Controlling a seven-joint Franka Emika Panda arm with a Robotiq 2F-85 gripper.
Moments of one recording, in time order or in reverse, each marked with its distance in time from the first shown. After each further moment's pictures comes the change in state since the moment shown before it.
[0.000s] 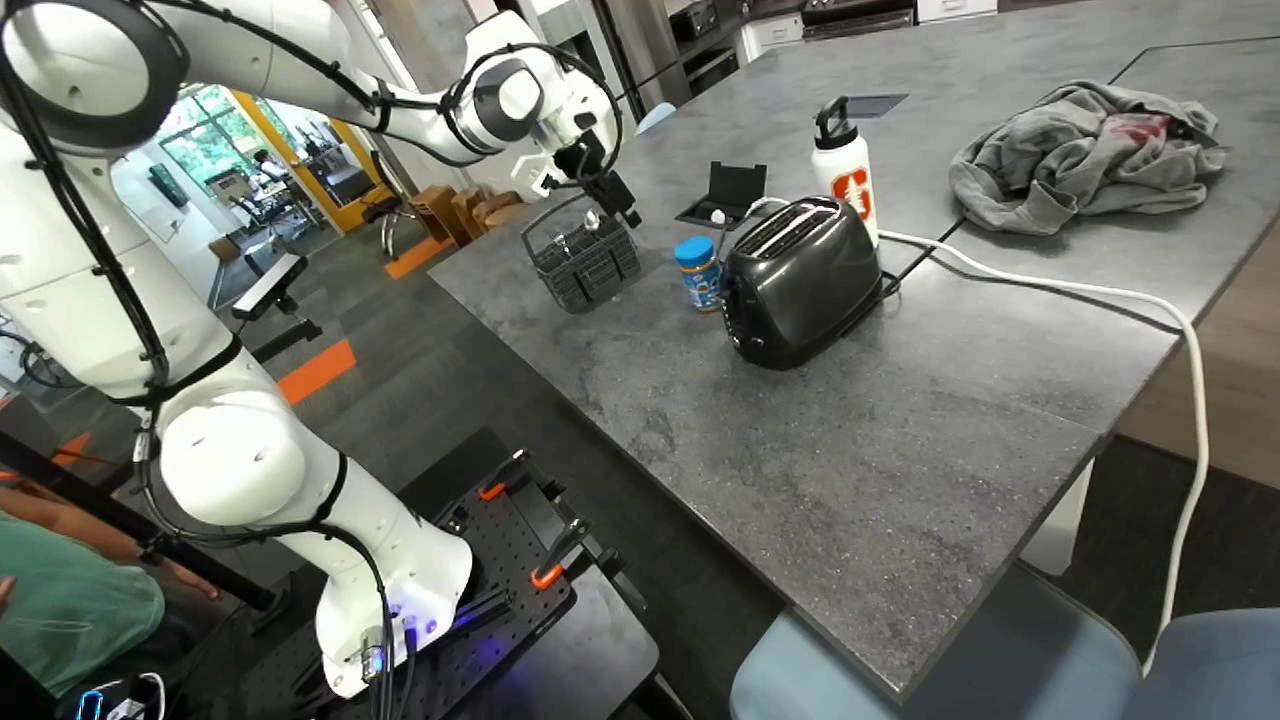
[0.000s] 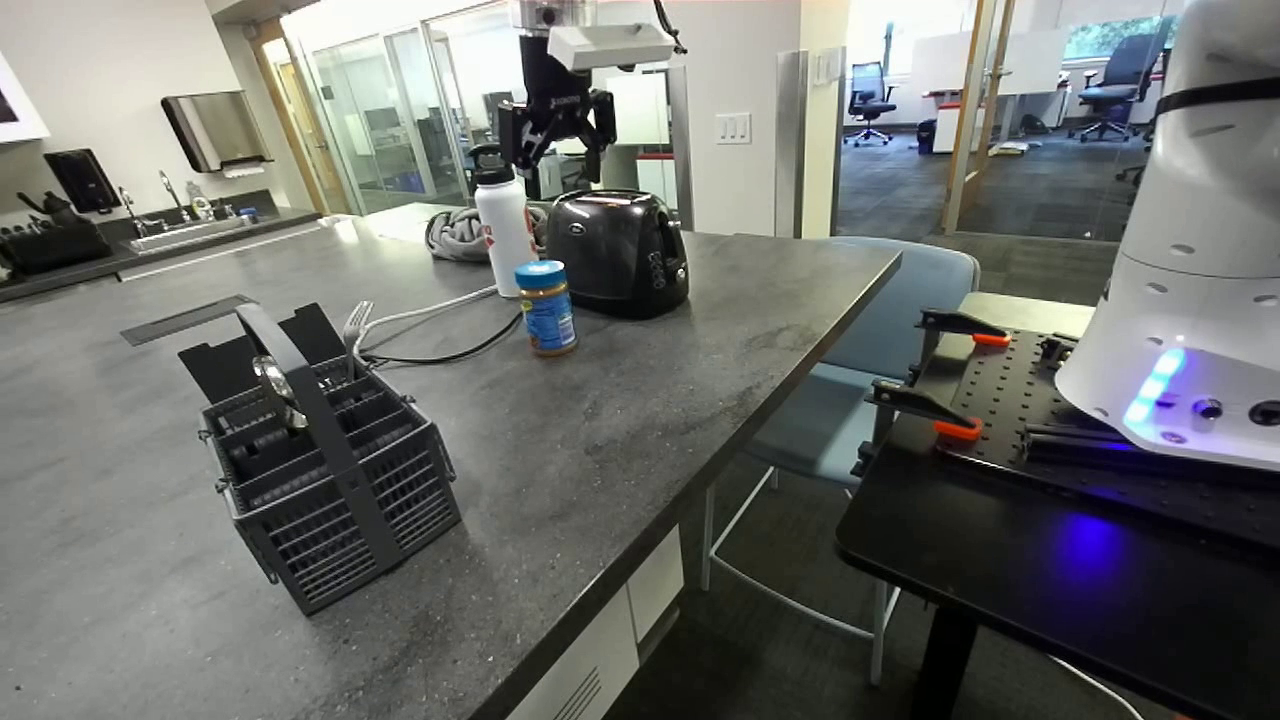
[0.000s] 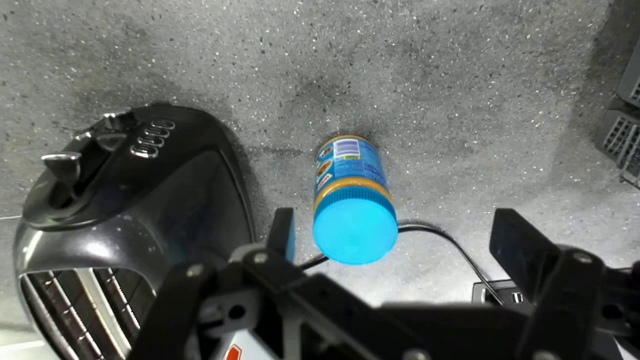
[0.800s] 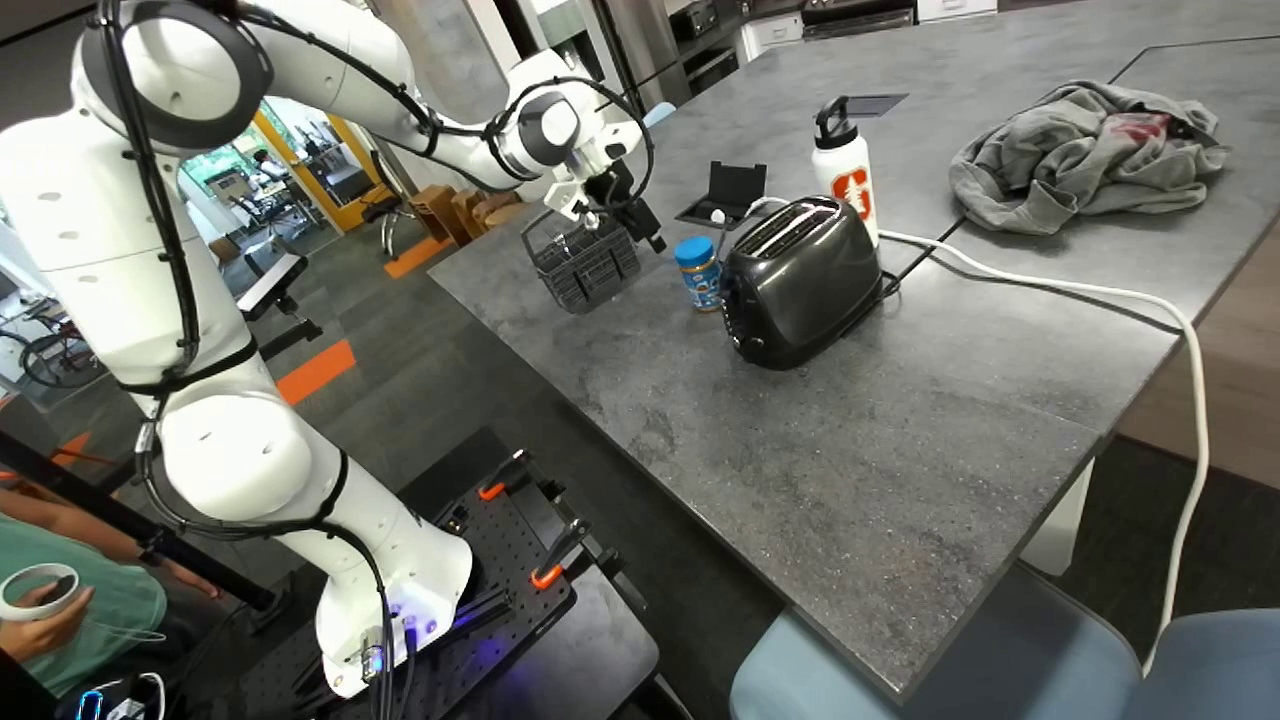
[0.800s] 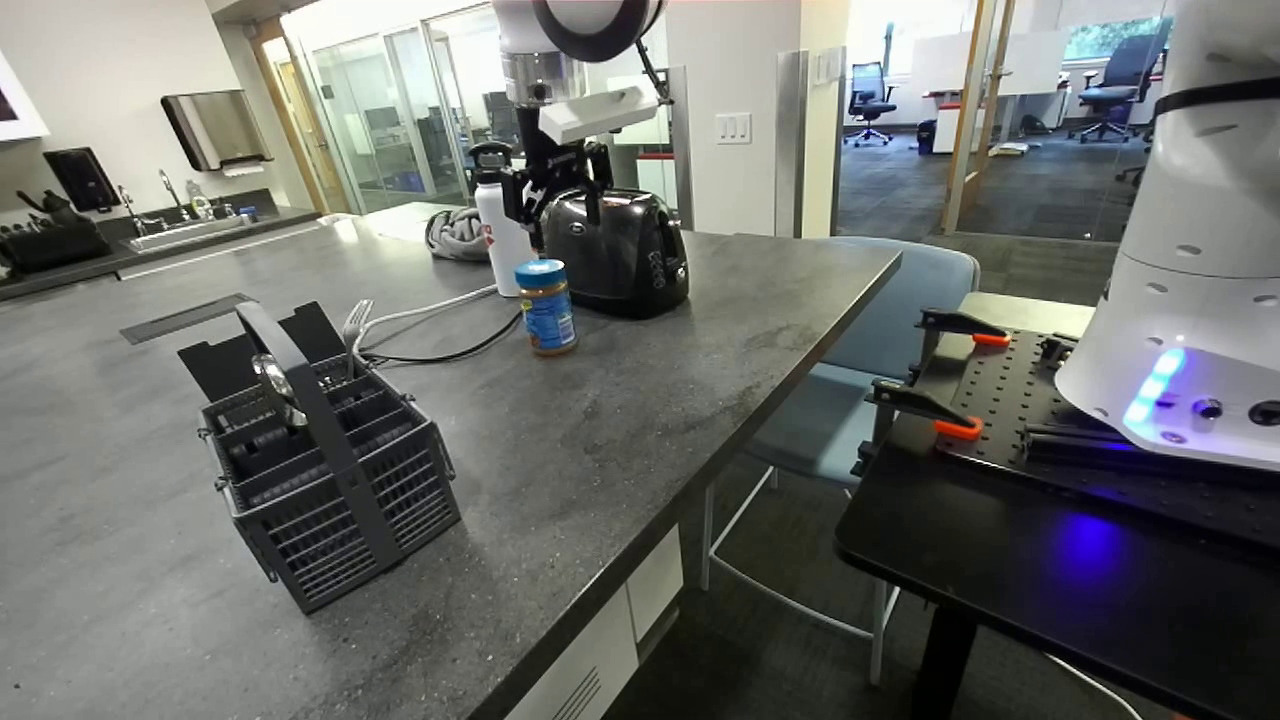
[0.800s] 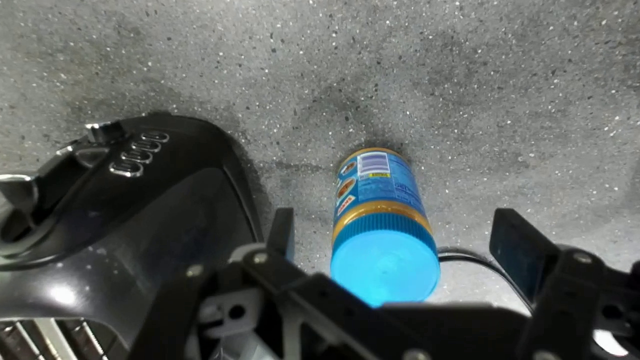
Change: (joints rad) arm 0.064 0.175 -0.078 0.087 -0.085 0.026 0.084
